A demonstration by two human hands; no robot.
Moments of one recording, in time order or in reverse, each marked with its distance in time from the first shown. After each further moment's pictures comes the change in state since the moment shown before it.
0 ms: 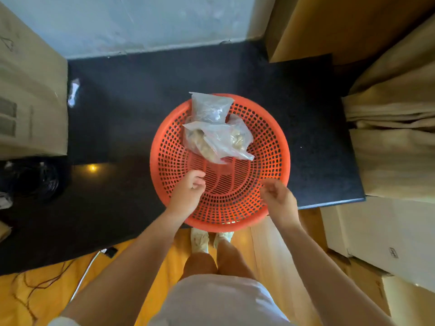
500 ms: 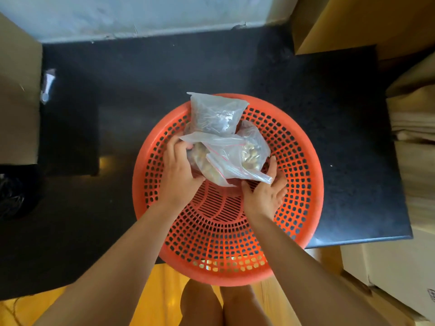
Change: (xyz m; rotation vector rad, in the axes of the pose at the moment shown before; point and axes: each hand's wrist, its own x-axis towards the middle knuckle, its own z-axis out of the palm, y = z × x) left_hand 0.114 -0.012 -0.005 0.358 0.385 0.423; right_hand 0.102 0.012 0.100 -0.265 0.198 0.026
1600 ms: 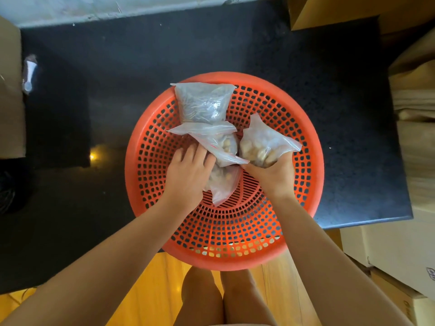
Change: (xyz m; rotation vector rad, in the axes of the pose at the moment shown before) left_hand -0.025 0.021 0.008 0.931 -0.131 0.493; right_hand 0.020 -0.002 -0.043 0.326 -0.150 -0.033
